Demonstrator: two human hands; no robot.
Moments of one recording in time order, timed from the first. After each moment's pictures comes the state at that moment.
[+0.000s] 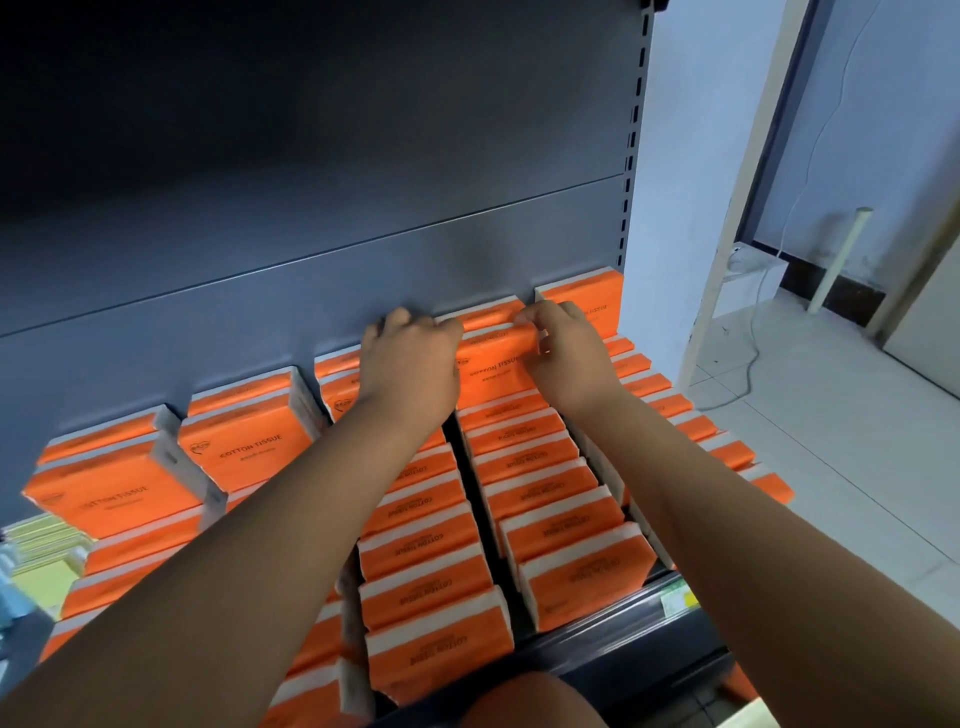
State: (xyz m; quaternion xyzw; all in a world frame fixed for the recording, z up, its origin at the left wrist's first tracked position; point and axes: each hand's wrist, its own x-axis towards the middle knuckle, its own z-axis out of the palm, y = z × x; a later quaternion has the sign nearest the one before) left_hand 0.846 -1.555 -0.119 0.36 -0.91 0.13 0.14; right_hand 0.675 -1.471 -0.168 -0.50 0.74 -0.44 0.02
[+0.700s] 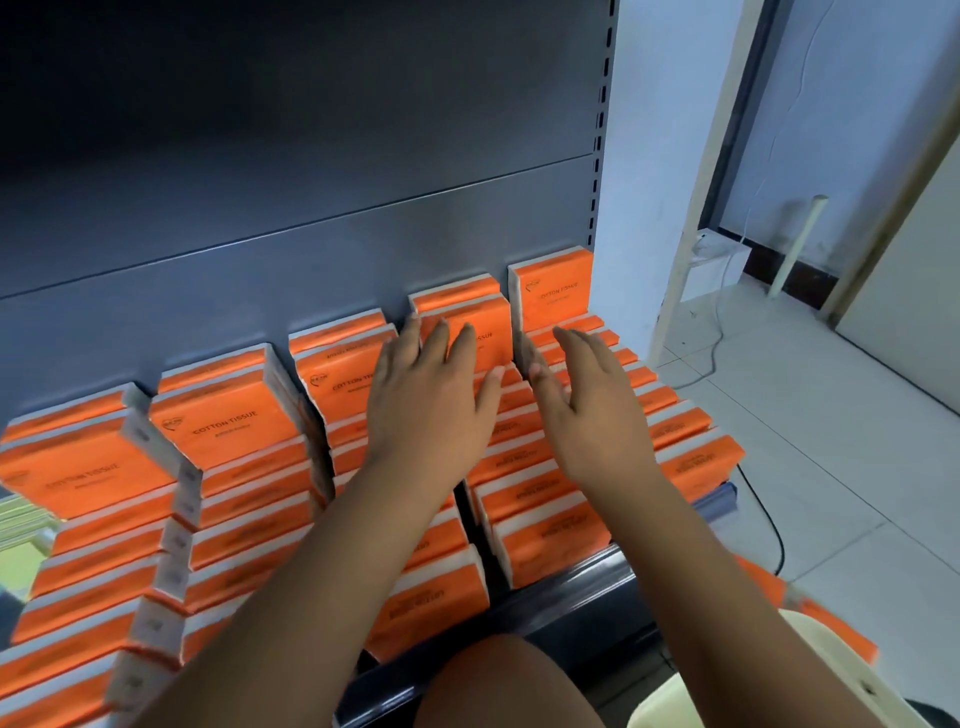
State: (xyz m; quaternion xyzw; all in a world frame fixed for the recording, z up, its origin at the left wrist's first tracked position) left_hand 0.858 -1.477 -0.146 0.36 -0.91 0.06 0.19; right_hand 0.732 -1.371 -0.180 -0.43 0.79 -0.44 -0.06
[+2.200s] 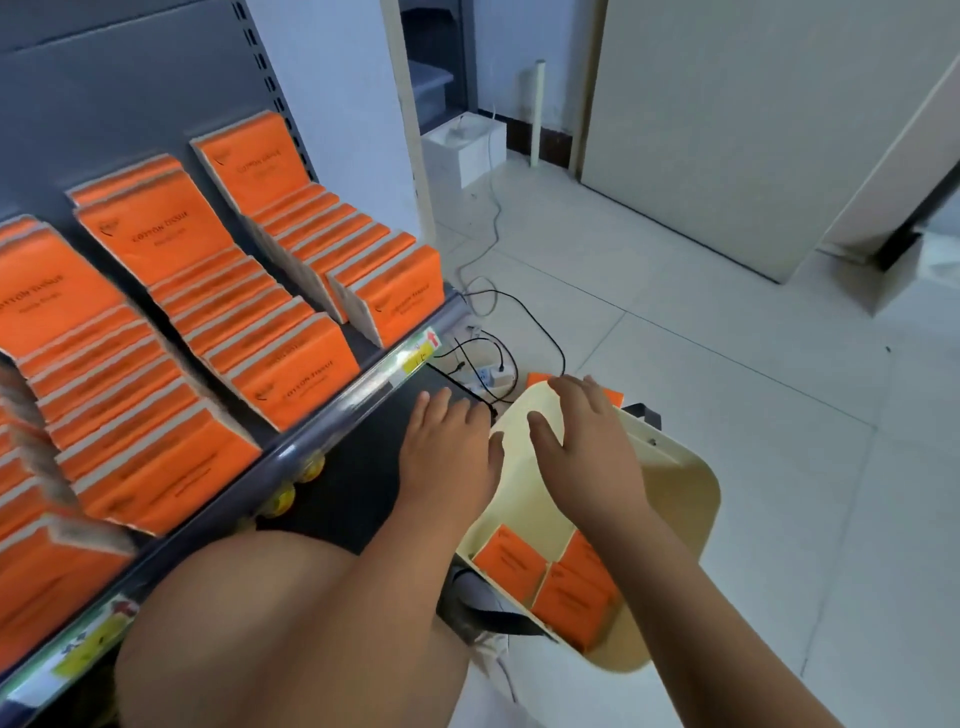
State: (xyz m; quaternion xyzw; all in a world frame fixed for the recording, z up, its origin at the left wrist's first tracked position) left_hand 0.841 -1.217 -0.301 0.11 -0.99 -0.02 0.01; right_hand 0.790 -1.068 -0.292 -0.17 0.93 -0.33 0.01
